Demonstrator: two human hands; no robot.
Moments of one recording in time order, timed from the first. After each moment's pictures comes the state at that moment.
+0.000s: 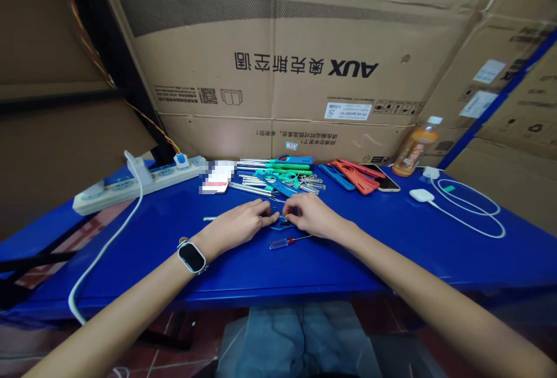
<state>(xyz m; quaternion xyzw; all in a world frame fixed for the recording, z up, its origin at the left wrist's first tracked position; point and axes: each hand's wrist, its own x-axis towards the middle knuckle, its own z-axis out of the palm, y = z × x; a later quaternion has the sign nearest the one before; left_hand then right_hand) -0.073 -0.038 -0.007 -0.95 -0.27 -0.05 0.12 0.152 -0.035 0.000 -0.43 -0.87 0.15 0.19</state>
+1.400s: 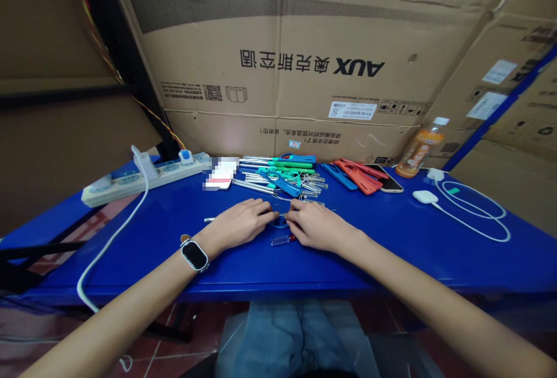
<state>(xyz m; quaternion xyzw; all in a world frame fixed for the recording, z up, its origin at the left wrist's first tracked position) -0.075 -0.045 -0.009 -0.95 -0.28 -0.08 0.12 0.149 -0.067 0.013 -0.40 -0.91 -0.03 0.04</state>
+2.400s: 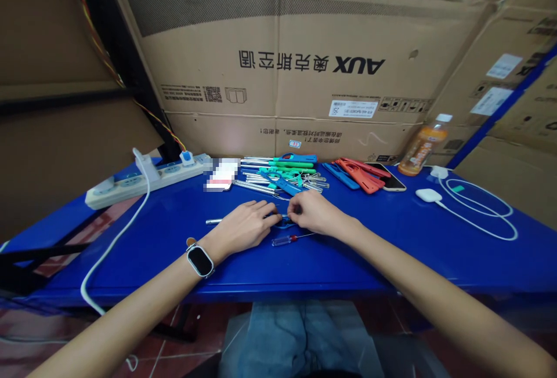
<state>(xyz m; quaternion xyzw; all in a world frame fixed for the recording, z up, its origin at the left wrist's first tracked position) -0.064 -0.053 -0.007 -0.94 -0.29 -0.05 0.17 0.146 -0.034 0.004 -0.47 -0.86 0.14 0.15</state>
